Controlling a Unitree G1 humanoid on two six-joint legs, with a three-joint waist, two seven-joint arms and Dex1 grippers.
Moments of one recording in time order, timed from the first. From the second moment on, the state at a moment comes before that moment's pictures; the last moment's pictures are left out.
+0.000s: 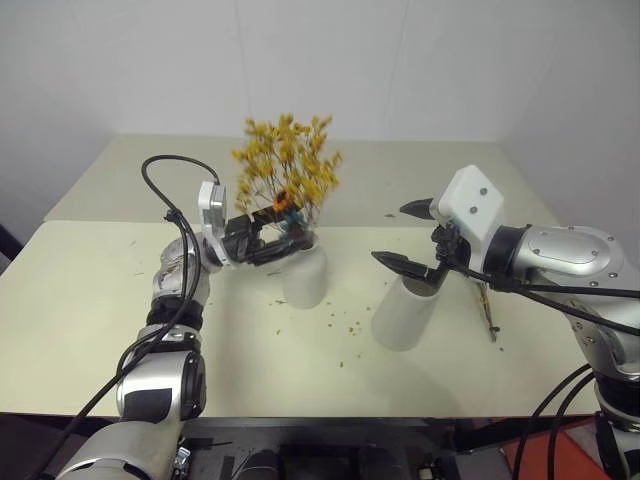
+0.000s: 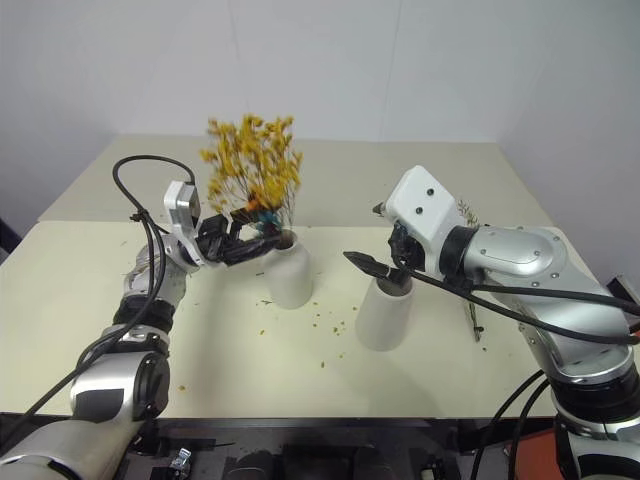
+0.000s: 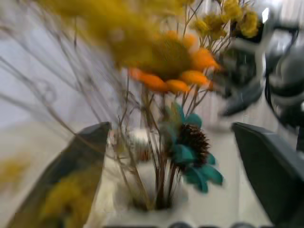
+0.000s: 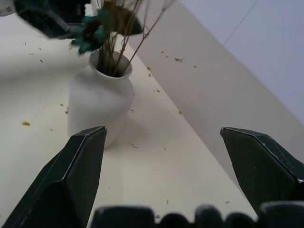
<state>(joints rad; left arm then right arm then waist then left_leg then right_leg) -0.93 0.37 0.19 0.82 -0.43 0.03 -1.60 -0.67 -0.83 0.02 -0.60 0.46 0.92 0.65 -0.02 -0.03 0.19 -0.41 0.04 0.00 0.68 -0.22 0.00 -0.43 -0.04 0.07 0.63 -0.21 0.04</state>
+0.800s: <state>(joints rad) -0.79 0.60 0.18 0.32 -0.55 0.33 -1.47 -0.65 -0.83 0.00 -0.60 0.46 0.92 0.65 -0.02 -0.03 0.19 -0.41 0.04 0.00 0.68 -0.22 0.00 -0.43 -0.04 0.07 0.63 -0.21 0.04</state>
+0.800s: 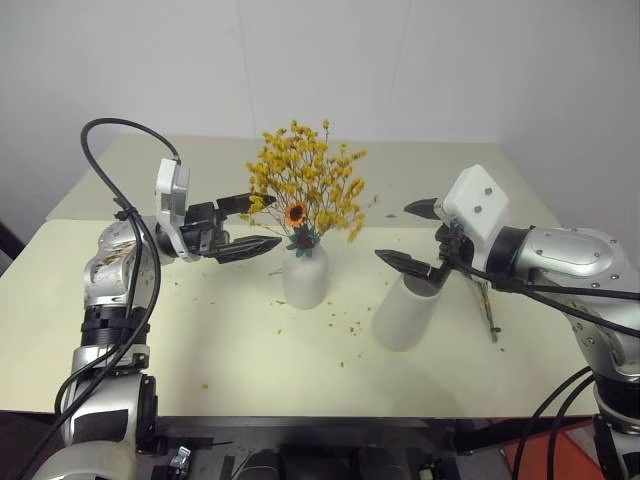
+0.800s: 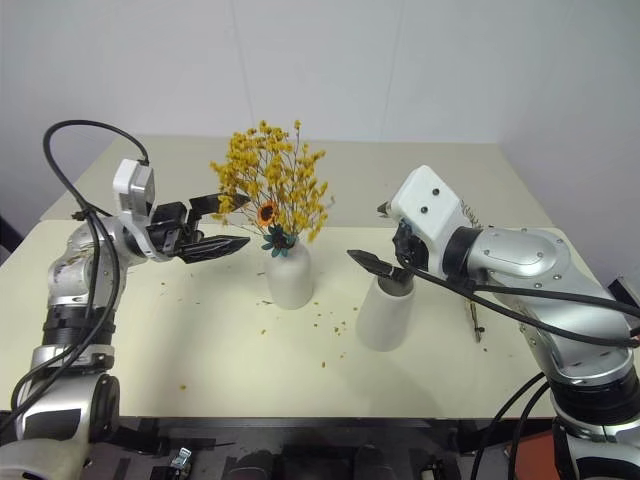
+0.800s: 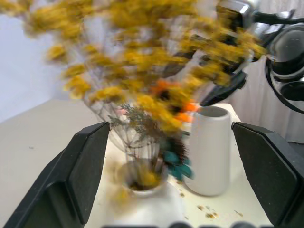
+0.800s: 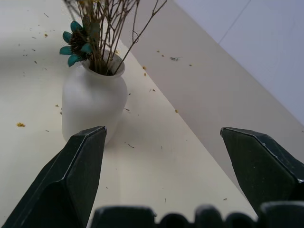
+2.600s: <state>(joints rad) -1.24 0.87 -0.21 0.22 -0.81 0.64 -1.61 -0.79 -0.80 0.08 0.34 0.20 0.99 0.55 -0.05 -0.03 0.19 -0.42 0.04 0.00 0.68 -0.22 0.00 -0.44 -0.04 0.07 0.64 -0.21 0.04</state>
